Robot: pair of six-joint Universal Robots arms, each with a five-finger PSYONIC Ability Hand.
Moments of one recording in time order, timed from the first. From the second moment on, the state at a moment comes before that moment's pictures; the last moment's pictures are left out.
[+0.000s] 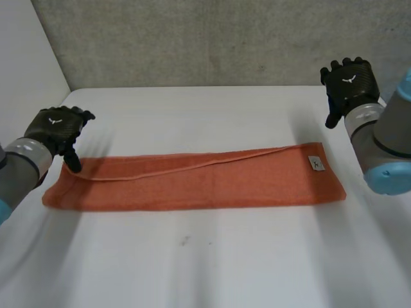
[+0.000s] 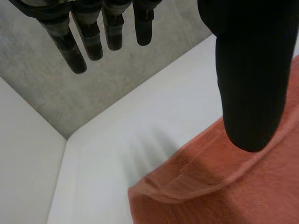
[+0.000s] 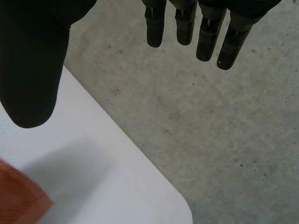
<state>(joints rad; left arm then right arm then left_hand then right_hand) 4.63 -1.89 -1.57 3.22 -1.40 3.53 1.82 -1.02 1.24 -0.25 1.56 2.62 0.21 0.22 0.22 0.21 0.04 0.20 0.22 0.21 0.23 0.07</state>
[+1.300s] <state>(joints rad) 4.70 -1.95 -1.72 3.24 -1.35 3.58 1.63 -1.11 1.77 -0.32 1.25 2.57 0.18 0.16 0.17 0.17 0.03 0.57 0.67 0.67 0.67 0.47</state>
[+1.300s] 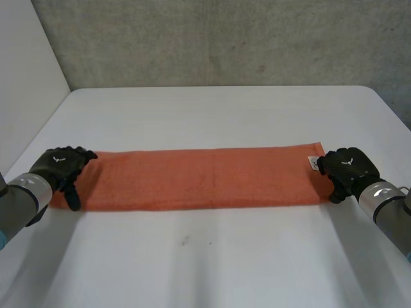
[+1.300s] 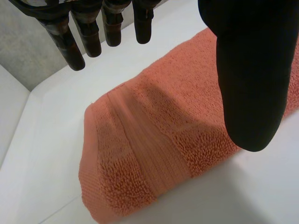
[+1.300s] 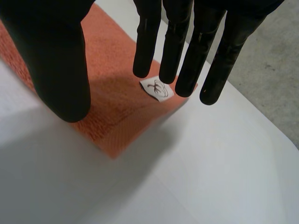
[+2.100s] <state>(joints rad) 4.70 -1.95 -1.72 3.25 -1.35 3.56 1.60 -1.00 1.71 -0.30 1.26 2.52 0.18 0.16 0.17 0.17 0.03 0.93 1.17 1.17 1.17 0.96</state>
